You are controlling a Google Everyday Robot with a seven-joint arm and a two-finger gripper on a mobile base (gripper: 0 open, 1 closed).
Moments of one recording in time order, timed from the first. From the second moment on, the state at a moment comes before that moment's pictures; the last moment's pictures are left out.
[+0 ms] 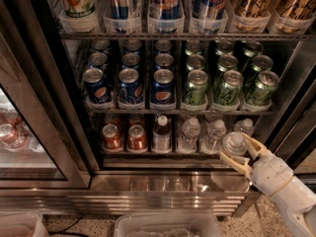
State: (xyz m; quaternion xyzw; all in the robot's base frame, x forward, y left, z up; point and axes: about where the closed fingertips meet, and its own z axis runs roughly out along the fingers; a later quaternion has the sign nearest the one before) arm 0.498 -0.237 0.746 -0.29 0.59 0.08 0.75
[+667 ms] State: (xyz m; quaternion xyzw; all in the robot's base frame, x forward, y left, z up) arm 0.455 -0.199 0.782 -0.38 0.56 0.13 0.72
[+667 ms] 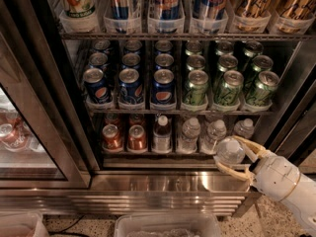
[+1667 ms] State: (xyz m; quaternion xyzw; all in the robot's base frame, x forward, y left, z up) arm 0.422 -0.165 0.808 -0.45 0.52 0.21 0.70
